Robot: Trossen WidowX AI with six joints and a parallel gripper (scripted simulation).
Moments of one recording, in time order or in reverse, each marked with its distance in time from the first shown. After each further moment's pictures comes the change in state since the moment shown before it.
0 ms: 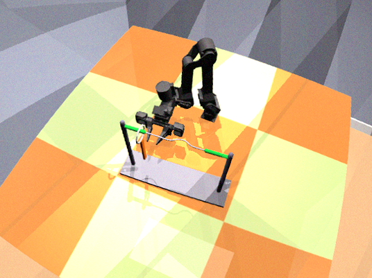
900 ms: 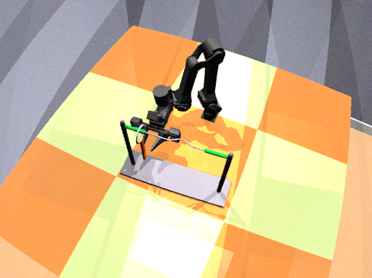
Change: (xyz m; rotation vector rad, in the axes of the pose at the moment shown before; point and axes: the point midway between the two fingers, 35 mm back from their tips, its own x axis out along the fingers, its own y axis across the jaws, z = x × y) arm 0.040 -0.002 0.026 0.051 -0.008 -0.008
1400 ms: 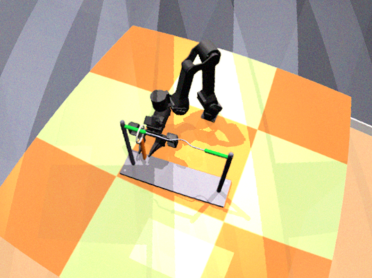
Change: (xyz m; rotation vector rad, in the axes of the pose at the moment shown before) arm 0.023 -0.001 0.001 0.000 -0.002 0.000
